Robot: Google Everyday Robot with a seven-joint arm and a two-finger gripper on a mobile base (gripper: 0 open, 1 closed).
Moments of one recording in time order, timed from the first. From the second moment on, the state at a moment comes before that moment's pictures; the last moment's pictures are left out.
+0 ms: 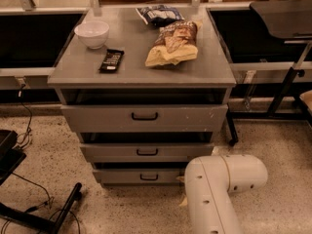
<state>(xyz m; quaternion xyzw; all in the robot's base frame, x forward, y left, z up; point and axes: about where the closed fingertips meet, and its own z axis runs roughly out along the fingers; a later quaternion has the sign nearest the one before) 0.620 -0.128 0.119 -0.65 0.66 0.10 0.36</state>
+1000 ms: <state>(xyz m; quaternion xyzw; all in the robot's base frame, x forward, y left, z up) 0.598 -0.132 0.134 -0.66 0.66 0.09 0.35</state>
